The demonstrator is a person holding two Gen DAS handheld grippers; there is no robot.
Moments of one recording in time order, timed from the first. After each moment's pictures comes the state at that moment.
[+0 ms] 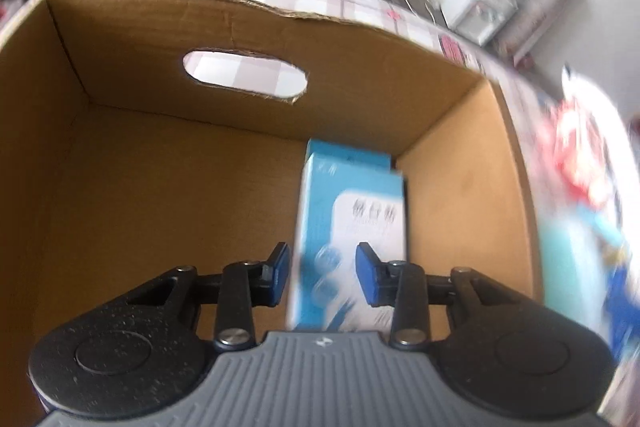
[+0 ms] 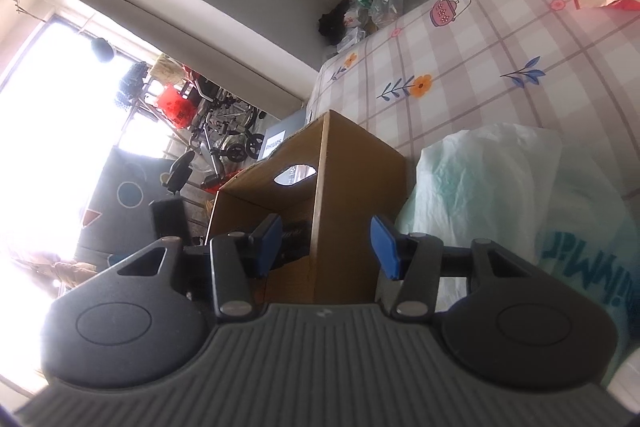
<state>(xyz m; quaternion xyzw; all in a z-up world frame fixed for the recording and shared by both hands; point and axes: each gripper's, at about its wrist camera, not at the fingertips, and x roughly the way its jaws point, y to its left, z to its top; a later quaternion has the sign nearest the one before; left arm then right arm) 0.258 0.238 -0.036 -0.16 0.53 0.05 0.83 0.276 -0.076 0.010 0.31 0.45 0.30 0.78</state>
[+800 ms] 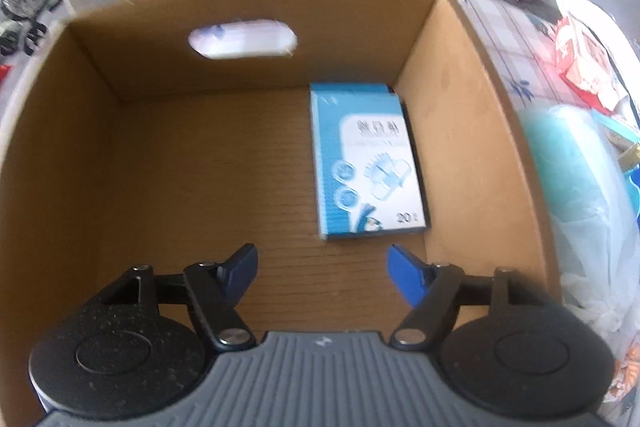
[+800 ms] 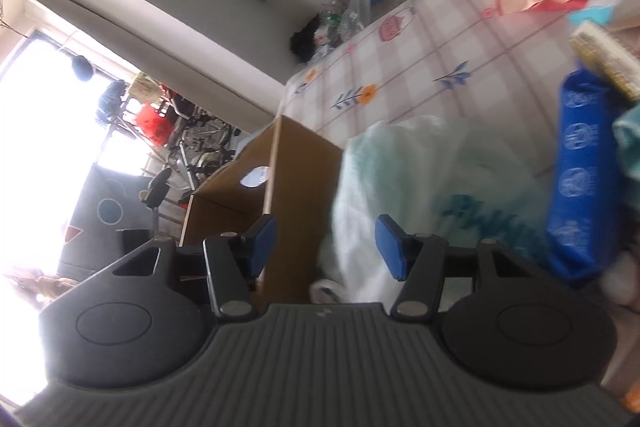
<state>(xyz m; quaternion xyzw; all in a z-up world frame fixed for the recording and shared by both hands) 0.225 0.209 -0.019 -0.07 0.55 0.06 0.83 0.242 -0.139 0.007 0.30 0.44 0.25 0.81</state>
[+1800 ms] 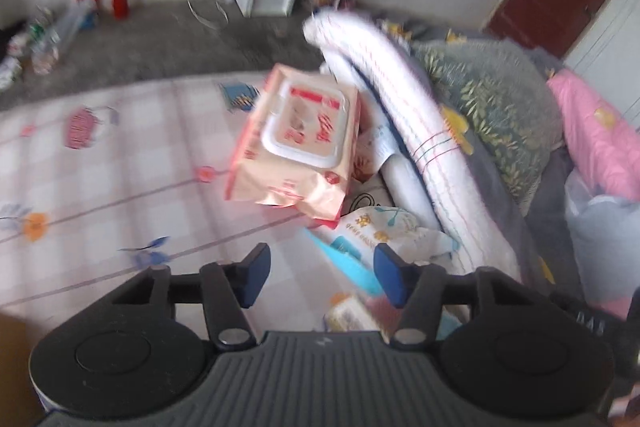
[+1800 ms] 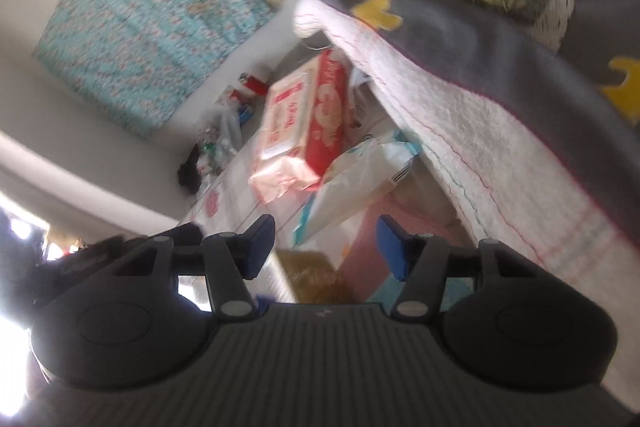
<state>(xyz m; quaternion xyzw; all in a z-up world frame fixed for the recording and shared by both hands) 0.416 -0.090 0.012 -0.05 0.51 -0.17 0.84 0.323 -0.354 -0.043 0.39 0.39 0.02 0.83</state>
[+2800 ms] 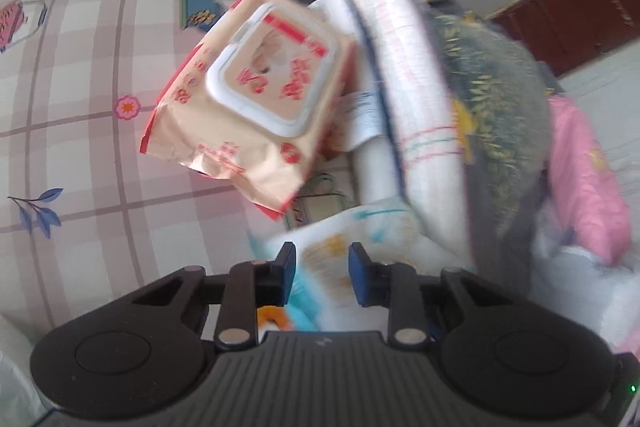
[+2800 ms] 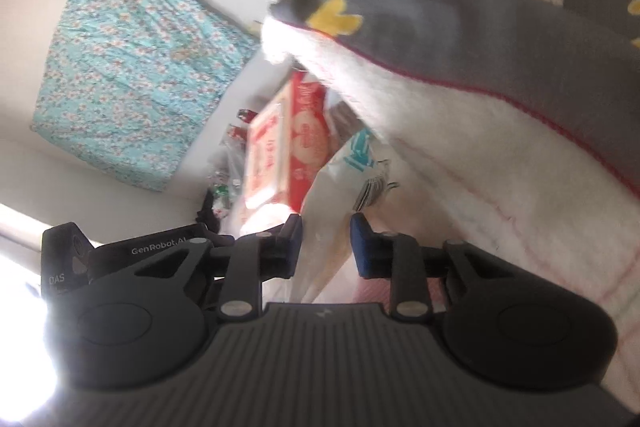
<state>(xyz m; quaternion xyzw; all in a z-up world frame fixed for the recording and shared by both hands) 0.454 -0.106 -0.025 -0.18 0.58 -0.20 0.77 0.378 -0.347 -0.087 0.47 0.34 0.03 0.81</state>
